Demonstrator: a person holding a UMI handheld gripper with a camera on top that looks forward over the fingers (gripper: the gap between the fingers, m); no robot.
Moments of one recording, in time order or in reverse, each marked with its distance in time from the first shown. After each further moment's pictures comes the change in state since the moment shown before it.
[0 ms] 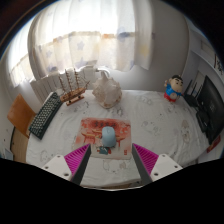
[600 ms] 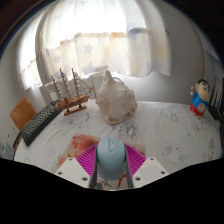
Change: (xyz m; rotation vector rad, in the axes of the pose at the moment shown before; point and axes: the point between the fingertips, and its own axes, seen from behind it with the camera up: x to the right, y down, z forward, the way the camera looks) arm -0.002 -0.046 0.182 0.210 -0.227 -0.064
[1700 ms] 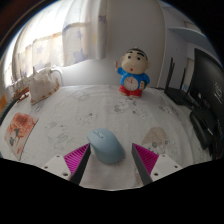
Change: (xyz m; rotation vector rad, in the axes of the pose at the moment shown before) arm 0.377 0.087 -0.061 -0.037 0.247 0.019
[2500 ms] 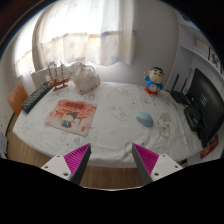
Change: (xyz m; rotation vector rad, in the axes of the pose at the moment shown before) arm -0.190 0.028 -0.262 -0.123 -0.030 -0.063
